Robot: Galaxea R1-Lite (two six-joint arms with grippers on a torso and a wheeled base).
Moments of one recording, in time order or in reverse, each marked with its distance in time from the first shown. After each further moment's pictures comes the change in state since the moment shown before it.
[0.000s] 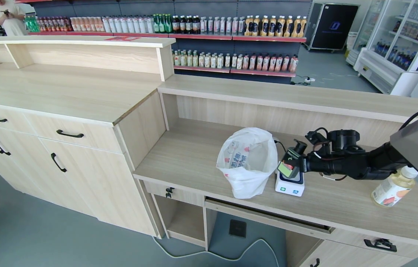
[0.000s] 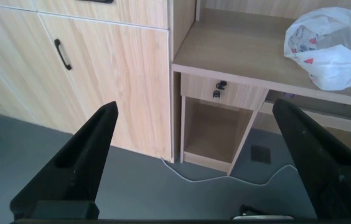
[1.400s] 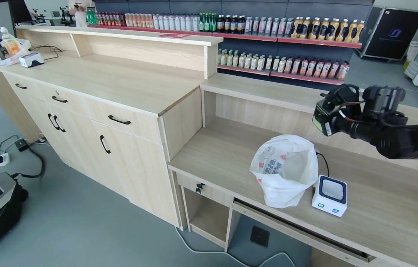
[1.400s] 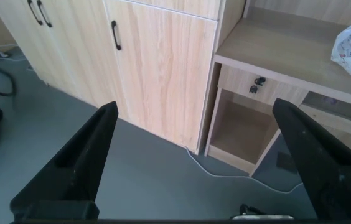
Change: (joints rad) left arm 0.000 0.000 0.000 0.000 0.000 0.000; right arm 0.007 -0.302 0.060 -0.182 -0.512 -0.374
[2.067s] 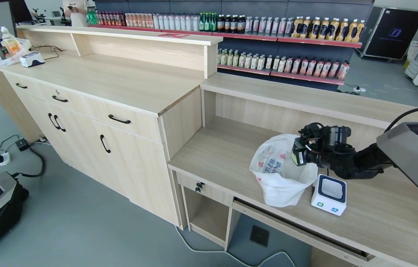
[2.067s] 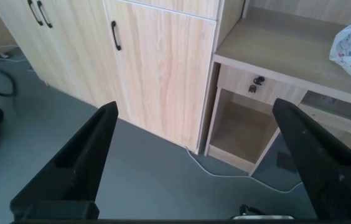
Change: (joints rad) left arm 0.000 0.000 0.000 0.000 0.000 0.000; right arm 0.039 0.349 -0.124 0.020 -0.020 0.267
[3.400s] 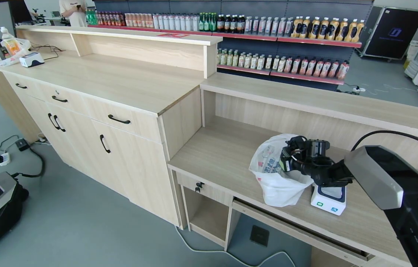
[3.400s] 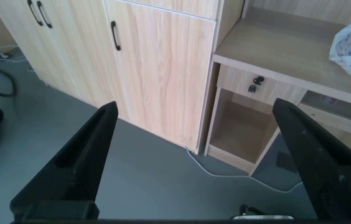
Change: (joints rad) left arm 0.000 0.000 0.000 0.000 0.000 0.000; right arm 0.017 0.313 -0.332 0.006 0.059 0.002
